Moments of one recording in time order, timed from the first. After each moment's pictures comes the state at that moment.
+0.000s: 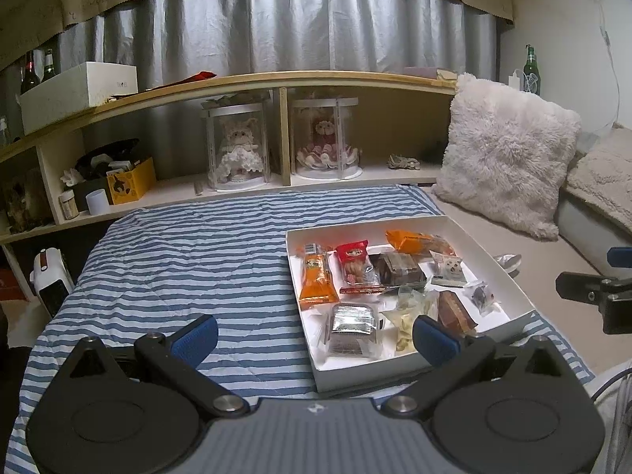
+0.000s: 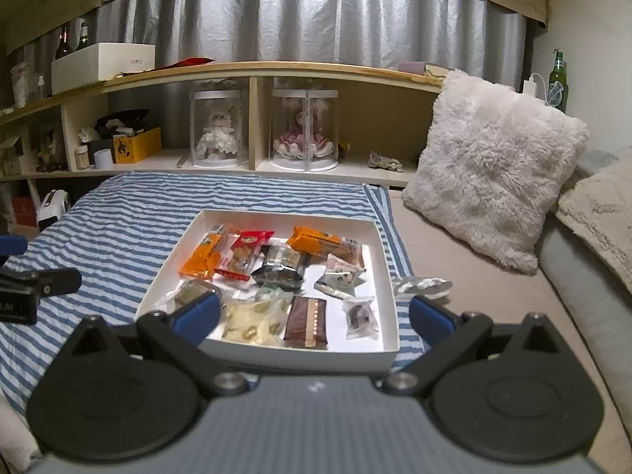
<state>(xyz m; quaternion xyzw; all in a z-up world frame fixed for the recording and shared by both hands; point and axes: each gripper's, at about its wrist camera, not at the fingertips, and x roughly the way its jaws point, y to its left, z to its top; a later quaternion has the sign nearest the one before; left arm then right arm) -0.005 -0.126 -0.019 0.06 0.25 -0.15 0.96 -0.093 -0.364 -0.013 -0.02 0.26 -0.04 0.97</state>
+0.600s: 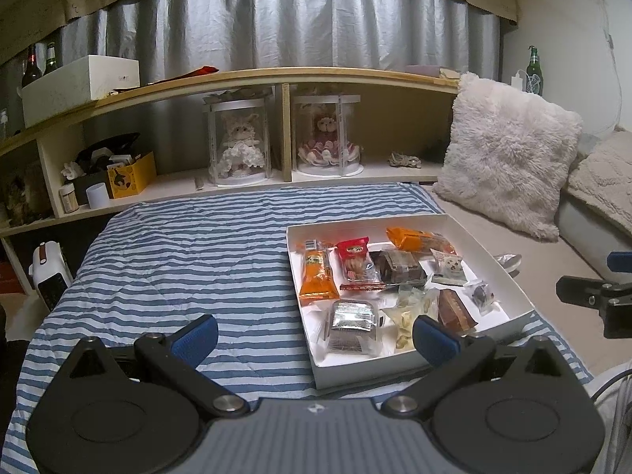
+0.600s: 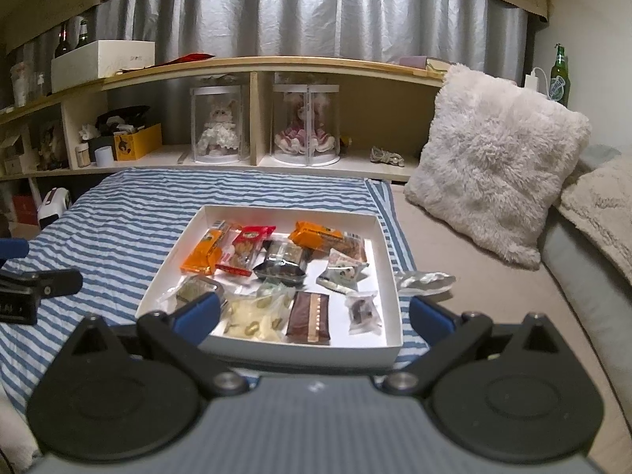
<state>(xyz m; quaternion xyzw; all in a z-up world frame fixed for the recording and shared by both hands) -0.006 -0.125 -0.022 0.05 0.25 -0.15 0.95 -0.093 -0.359 -0.016 -0.02 0.26 -0.04 0.96</state>
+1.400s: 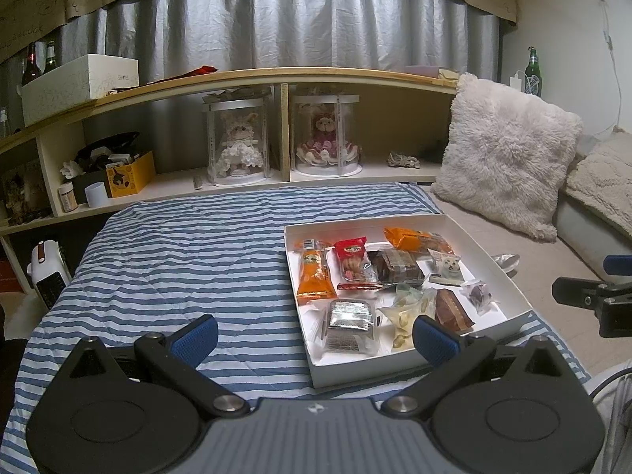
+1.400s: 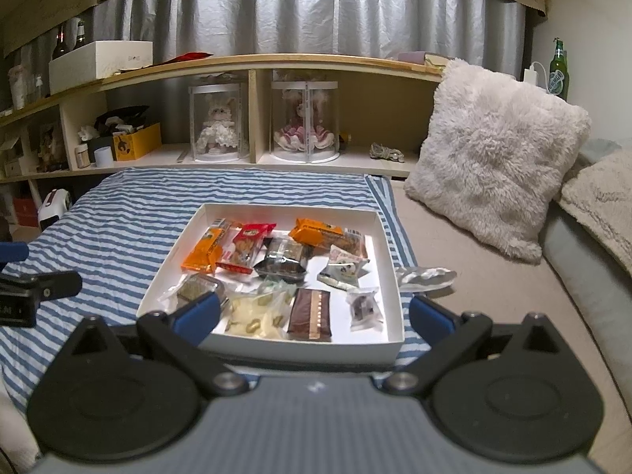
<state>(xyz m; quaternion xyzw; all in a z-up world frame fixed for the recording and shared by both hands) -0.006 -0.125 -0.022 0.05 0.25 -0.15 0.95 -0.094 -0.358 -0.019 -0.01 0.27 -0.04 0.96</state>
